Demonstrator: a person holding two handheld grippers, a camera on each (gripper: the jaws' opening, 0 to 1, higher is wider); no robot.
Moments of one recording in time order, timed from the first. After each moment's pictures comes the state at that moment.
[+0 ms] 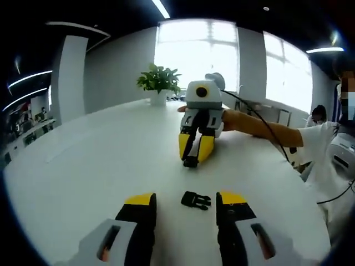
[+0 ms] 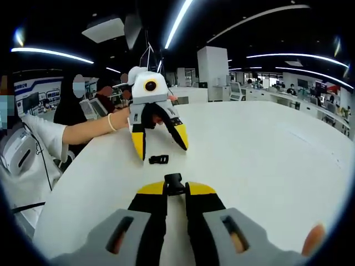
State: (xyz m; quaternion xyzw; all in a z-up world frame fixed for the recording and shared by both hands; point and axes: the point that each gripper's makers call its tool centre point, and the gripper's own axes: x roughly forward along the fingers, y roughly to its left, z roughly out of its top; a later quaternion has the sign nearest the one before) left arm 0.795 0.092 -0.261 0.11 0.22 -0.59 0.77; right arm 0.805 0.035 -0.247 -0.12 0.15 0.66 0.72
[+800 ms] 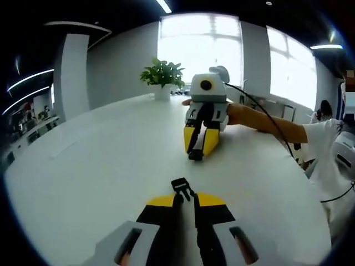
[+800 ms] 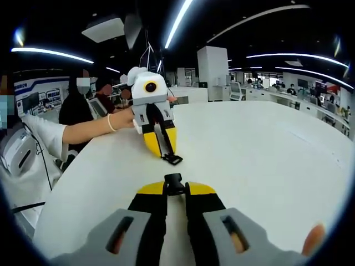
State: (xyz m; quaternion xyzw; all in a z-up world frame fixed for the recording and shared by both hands) left arm 0.804 0.103 -0.261 0.12 0.22 -0.57 0.78; right arm 0.805 0.035 -0.247 -0.12 0.15 0.66 0.72
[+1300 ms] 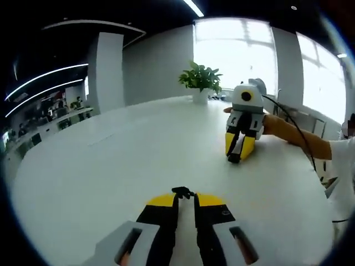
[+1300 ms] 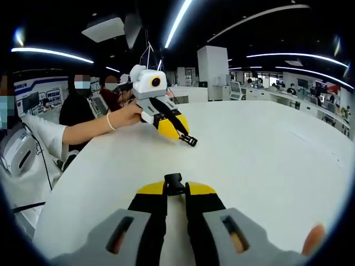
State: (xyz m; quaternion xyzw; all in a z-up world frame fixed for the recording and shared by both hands) left arm 0.839 0.150 -0.248 0.10 0.22 -0.42 0.87; right arm 0.806 0.035 -0.247 -0.12 0.16 0.66 0.72
